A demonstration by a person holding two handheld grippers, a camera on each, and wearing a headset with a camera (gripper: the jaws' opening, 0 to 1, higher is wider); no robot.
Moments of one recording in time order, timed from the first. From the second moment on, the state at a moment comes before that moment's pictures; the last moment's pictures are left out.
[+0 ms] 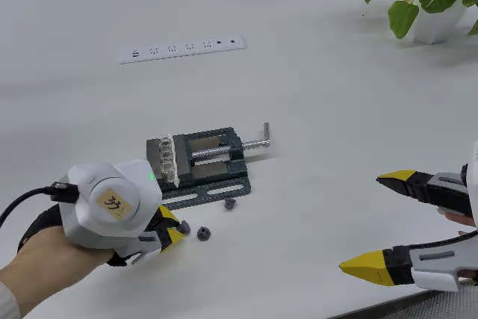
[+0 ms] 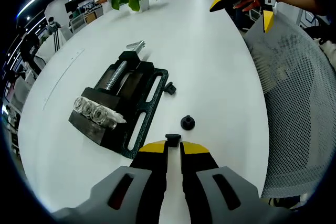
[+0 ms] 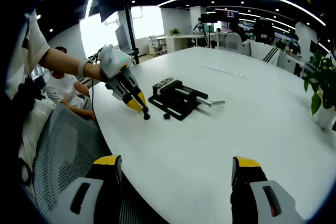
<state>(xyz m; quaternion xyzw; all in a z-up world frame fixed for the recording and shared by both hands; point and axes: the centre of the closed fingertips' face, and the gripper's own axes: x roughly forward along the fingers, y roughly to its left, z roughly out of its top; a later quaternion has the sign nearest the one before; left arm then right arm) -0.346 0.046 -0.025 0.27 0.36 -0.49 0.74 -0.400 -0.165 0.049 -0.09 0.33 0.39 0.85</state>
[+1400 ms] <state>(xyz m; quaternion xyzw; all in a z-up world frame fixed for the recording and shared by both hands) -0.372 0.015 0.044 0.23 0.26 -0.52 0.78 -0.389 -0.132 0.084 -0.13 0.30 0.45 0.83</state>
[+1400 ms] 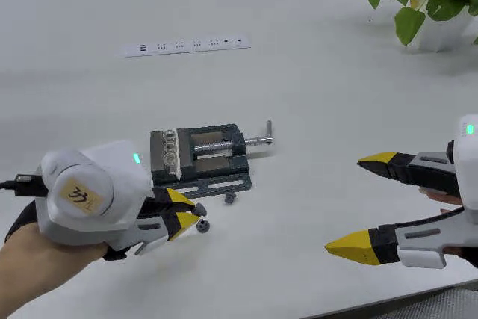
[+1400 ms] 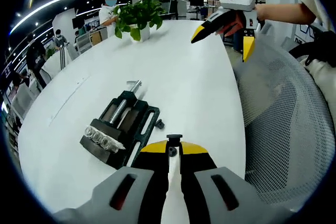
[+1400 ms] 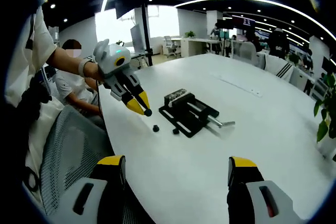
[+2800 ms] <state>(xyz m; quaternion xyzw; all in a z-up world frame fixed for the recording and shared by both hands) -0.404 -0.030 0.100 0.32 0.17 -0.57 0.74 -0.422 -0.027 0.097 -0.23 0.27 0.64 0.69</state>
